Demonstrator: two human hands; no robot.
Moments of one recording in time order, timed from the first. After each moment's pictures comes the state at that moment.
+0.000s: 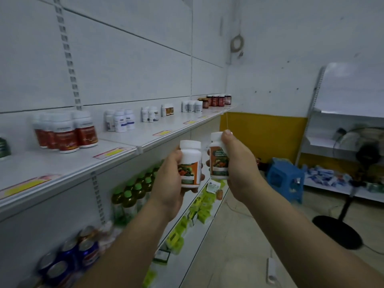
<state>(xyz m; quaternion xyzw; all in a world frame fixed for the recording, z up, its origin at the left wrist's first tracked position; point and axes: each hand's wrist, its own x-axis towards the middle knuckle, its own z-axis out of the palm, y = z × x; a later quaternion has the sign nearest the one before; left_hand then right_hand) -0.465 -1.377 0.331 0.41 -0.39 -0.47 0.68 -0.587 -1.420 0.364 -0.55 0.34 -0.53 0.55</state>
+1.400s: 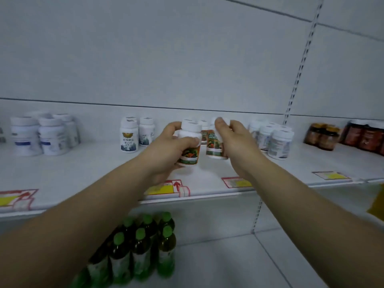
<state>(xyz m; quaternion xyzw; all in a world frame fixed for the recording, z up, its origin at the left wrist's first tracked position) -0.343 -1.973 0.390 0.64 -0.23 -0.13 0.72 -0.372 -2.130 0.393 -0.78 0.10 -0.28 0.55</state>
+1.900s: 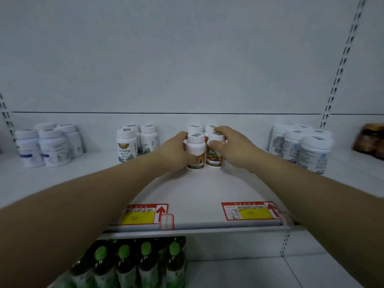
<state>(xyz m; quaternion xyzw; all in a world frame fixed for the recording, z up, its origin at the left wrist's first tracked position) -0.251 -2.028 0.382 0.88 -0.20 -0.03 0.43 -0.281 -2.197 0.385 -0.92 0.00 -0.17 0.37</state>
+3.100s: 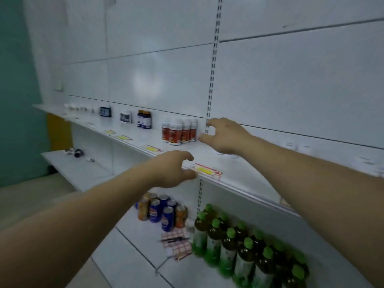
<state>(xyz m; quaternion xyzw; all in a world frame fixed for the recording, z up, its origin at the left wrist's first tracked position) -0.460 -1.724 0.389 0.98 0.08 0.10 0.16 -0.348 -1.854 0.445 -0.91 -0.36 -0.15 0.15</state>
